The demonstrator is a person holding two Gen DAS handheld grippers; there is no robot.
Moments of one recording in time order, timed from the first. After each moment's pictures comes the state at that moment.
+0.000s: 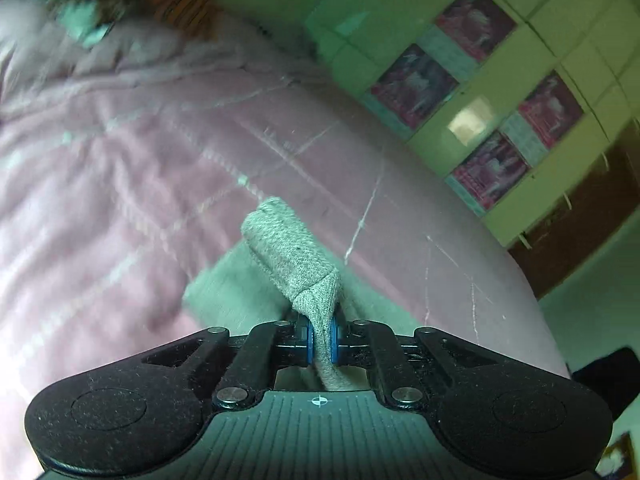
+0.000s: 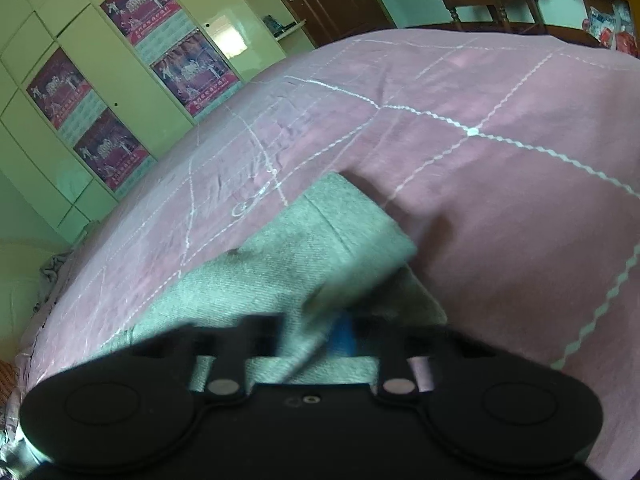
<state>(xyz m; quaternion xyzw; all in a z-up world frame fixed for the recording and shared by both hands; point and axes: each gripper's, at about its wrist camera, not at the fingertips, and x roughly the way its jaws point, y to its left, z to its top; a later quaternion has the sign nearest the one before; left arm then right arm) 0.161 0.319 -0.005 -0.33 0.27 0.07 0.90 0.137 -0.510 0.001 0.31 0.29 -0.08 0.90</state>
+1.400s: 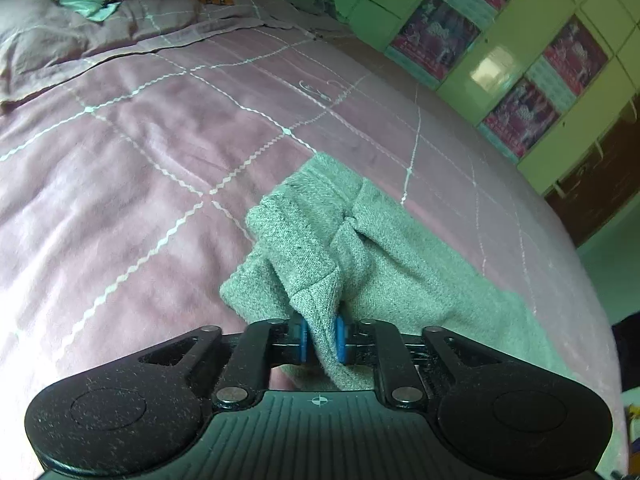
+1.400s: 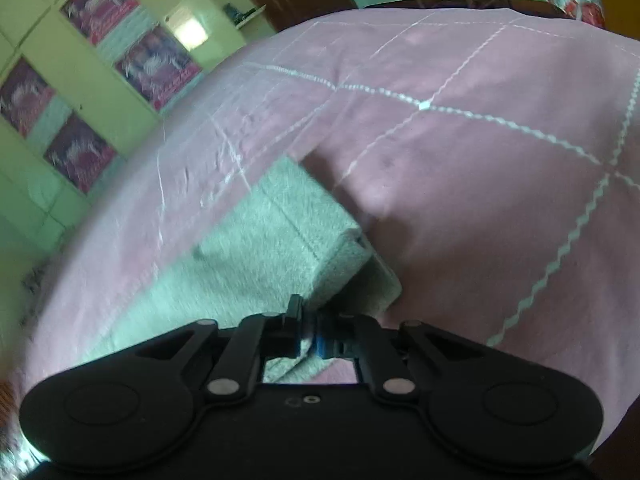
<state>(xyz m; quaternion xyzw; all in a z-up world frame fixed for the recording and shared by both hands) 0.158 0.330 -0.034 -0.31 0.34 0.08 0.89 0.122 -0.516 -0.005 0.33 0.32 -0.12 0.88</state>
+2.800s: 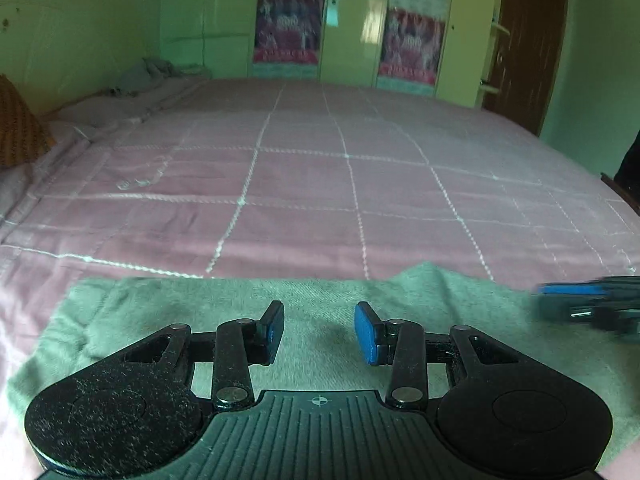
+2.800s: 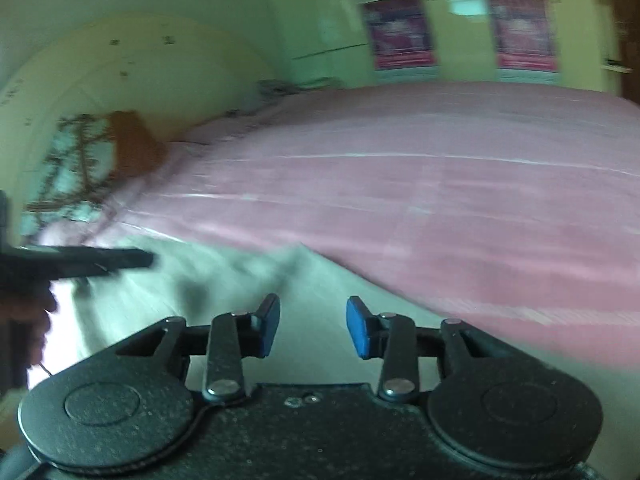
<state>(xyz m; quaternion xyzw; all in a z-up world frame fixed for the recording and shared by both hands) 0.259 0.146 0.023 -0.04 0.33 0.00 0.94 0.290 -0.126 0.038 0.03 0.32 0.29 0.90</state>
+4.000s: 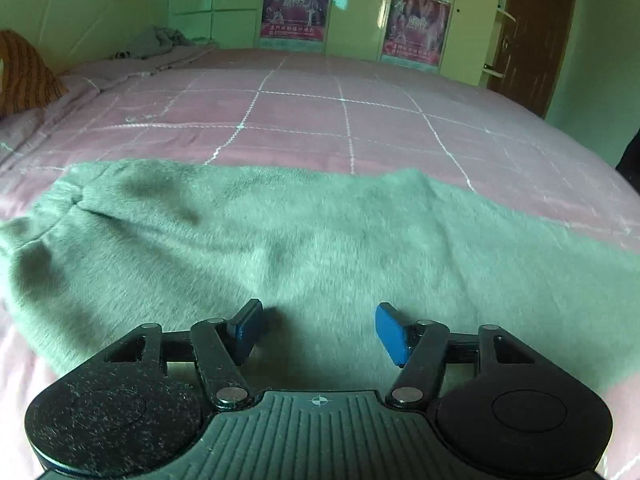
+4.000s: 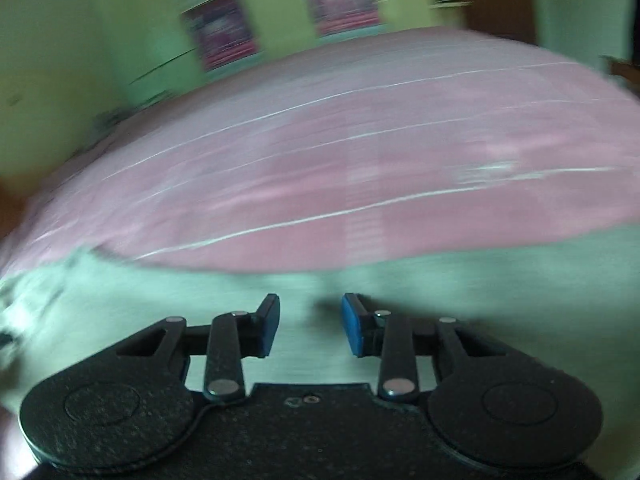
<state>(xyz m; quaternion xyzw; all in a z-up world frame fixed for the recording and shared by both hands) 0.183 0.123 -0.028 -0.05 0.35 0.01 0.94 0.258 -0.393 0.012 0.11 0.35 0.04 0.93</state>
